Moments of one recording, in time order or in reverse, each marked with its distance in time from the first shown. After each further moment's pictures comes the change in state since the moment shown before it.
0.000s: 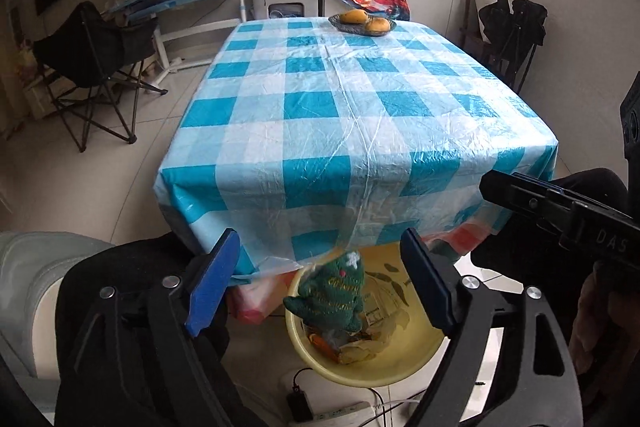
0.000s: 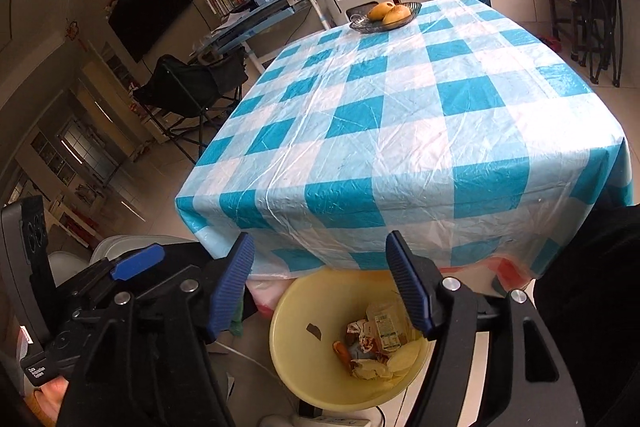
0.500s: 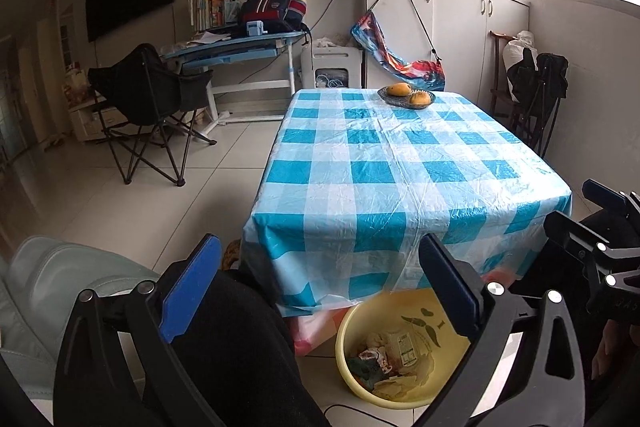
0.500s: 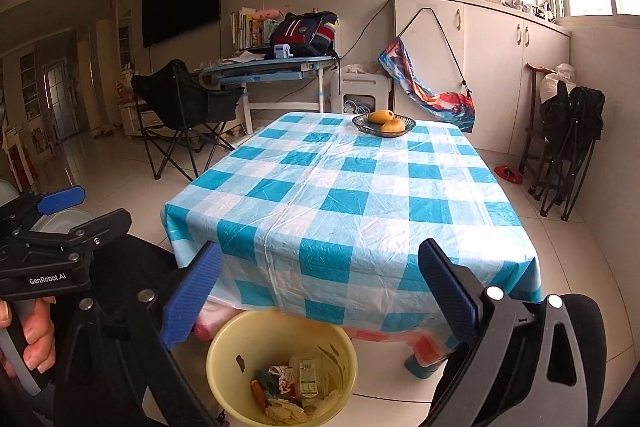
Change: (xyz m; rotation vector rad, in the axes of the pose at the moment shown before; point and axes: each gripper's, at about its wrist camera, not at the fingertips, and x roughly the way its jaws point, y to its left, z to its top) left arm -0.061 0.038 -0.003 -0.068 -0.193 0.115; right arm -0.053 0.047 -0.013 -0.326 -0.253 -0.209
